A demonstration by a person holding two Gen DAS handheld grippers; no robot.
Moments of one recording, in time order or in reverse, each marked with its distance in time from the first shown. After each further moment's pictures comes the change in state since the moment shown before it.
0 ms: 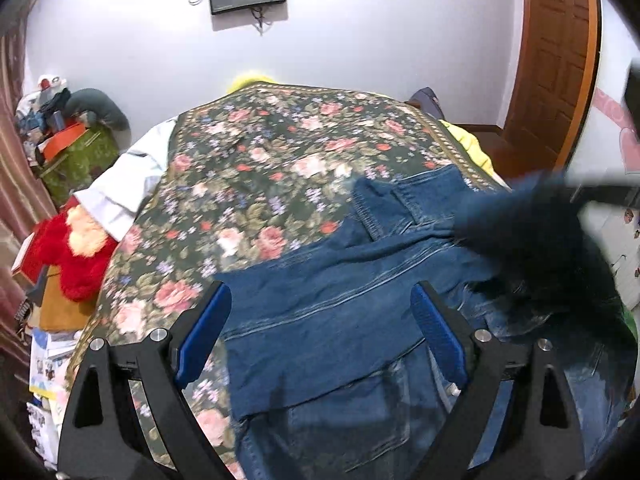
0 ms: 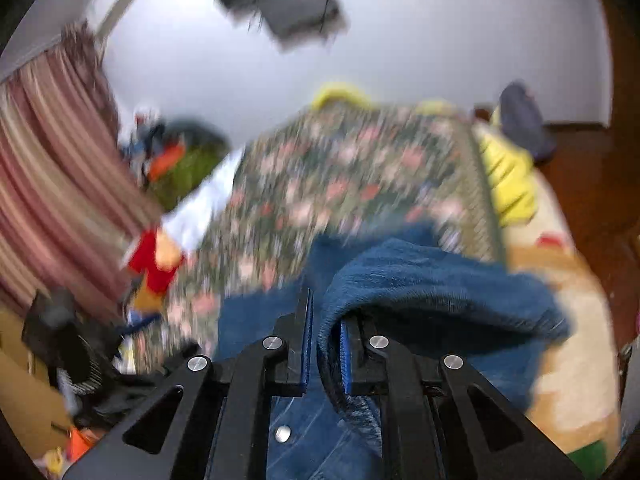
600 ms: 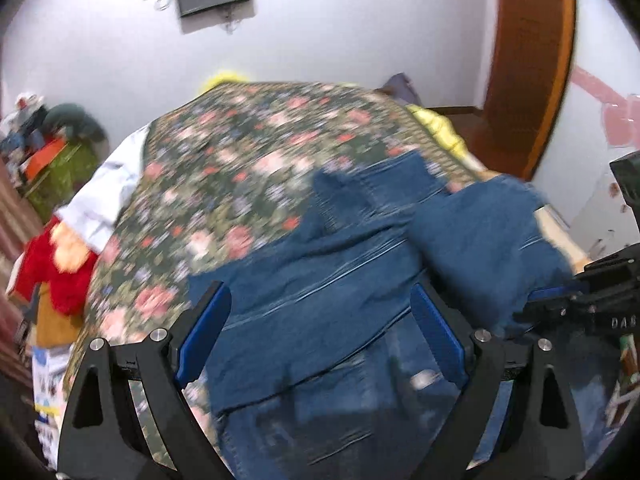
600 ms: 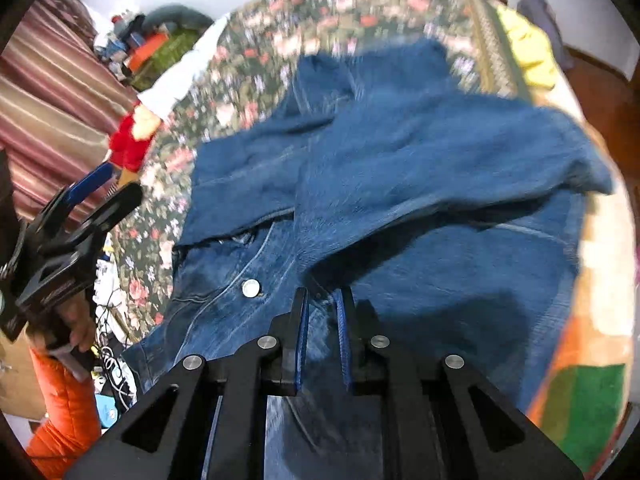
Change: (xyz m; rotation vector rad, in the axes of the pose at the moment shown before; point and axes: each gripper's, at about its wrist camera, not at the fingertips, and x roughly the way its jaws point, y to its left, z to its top) left arm -0.004 -0.054 0.015 0.095 0.026 -0.086; right arm 0.012 -0.025 -0.084 -0.024 0.363 -0.026
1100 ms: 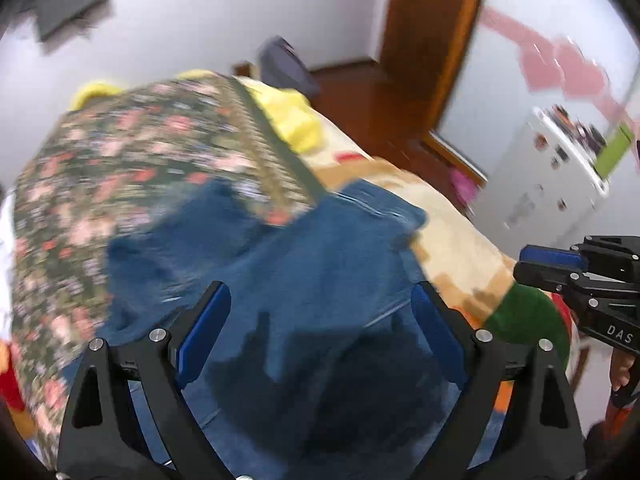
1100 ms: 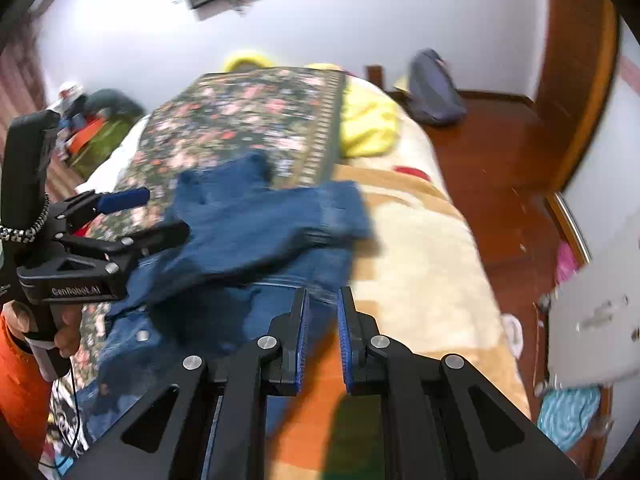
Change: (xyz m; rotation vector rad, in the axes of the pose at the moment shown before) left arm 0.094 -0.177 0.078 0.225 0.193 -0.312; right arm -0.113 -0.125 -0.026 0.158 -0.277 -0.263
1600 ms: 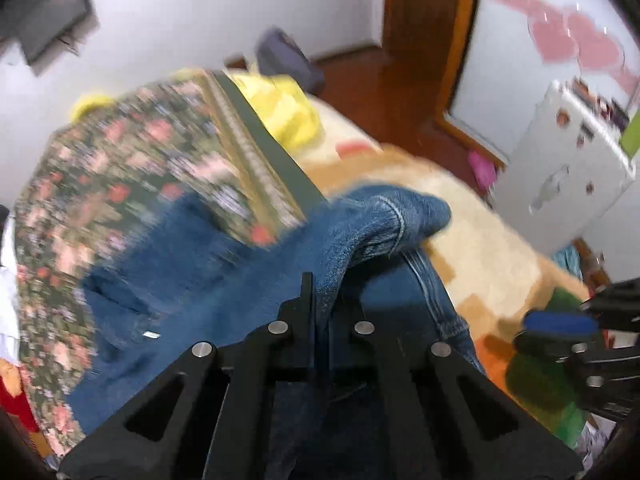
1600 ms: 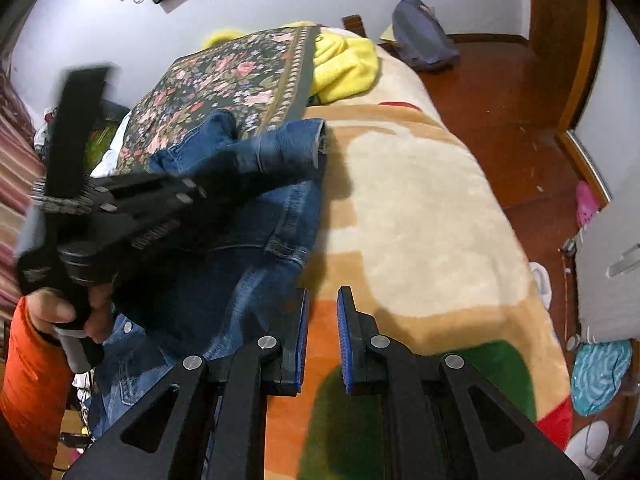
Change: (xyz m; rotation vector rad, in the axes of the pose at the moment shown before) left arm 0.029 -0.008 0.017 0.038 -0.028 0.116; right arm 0.053 -0.030 -0.023 0.114 0.125 0.082
